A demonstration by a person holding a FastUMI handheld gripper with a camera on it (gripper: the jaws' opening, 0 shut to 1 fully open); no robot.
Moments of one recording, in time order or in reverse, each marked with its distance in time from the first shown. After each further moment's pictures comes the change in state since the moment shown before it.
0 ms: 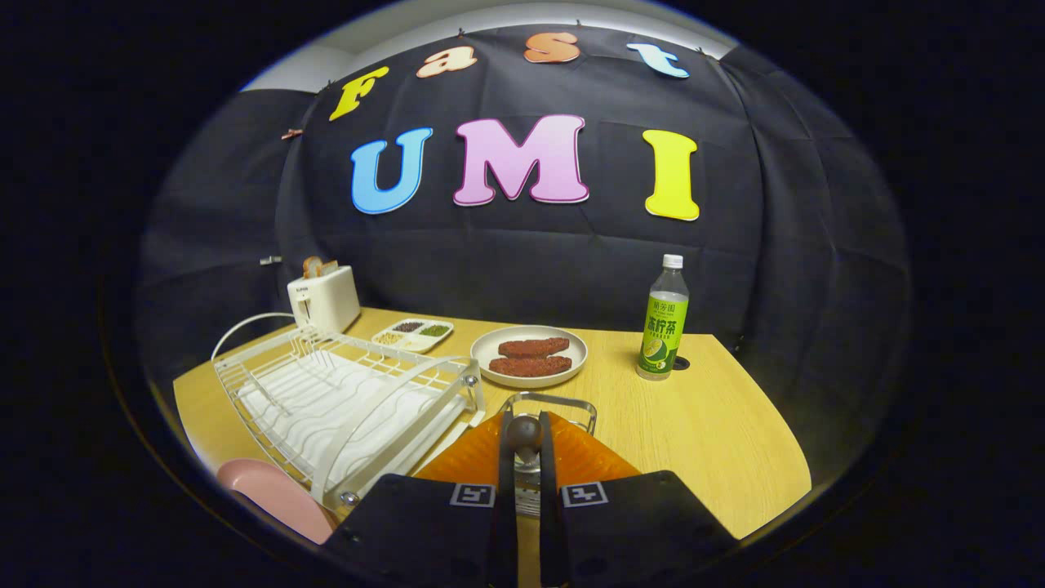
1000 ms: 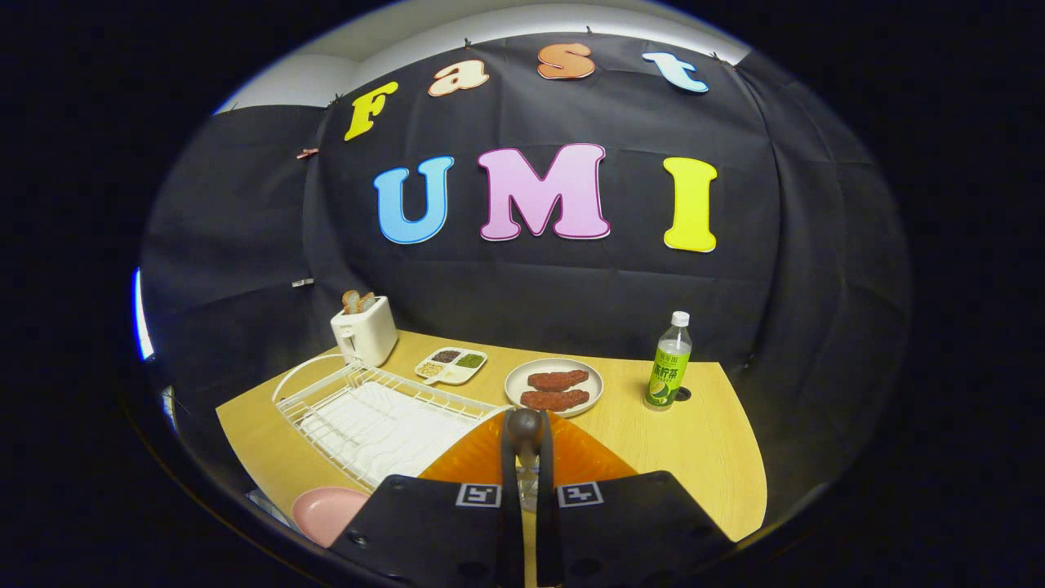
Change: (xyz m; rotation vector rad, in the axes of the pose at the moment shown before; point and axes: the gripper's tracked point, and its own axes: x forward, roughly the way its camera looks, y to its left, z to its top) arm -0.080 0.036 0.103 -0.025 0.029 0.085
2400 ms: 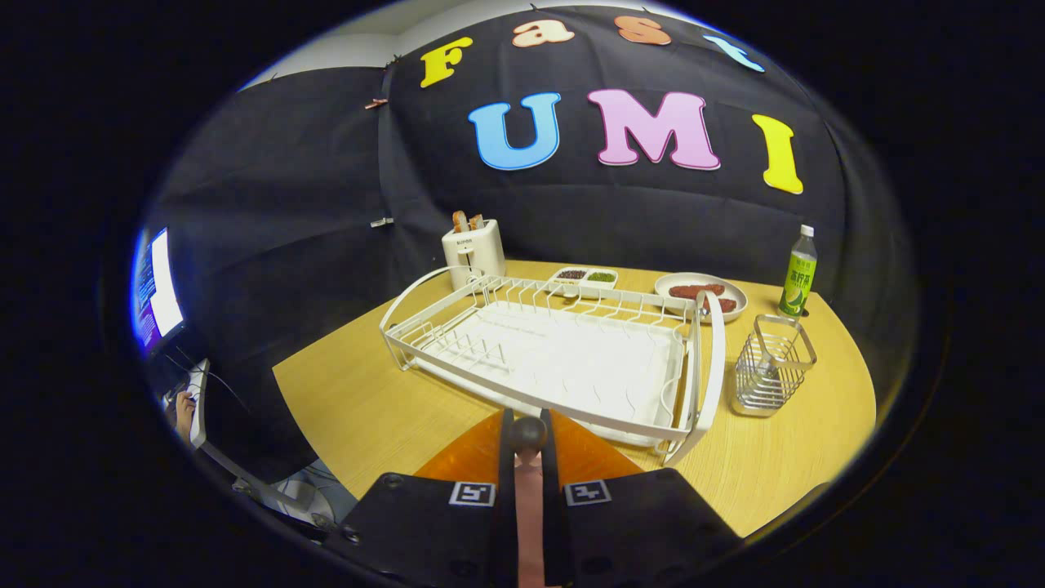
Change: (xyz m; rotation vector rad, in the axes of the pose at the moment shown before) arm -0.012 0.216 -0.154 0.020 0.200 0.200
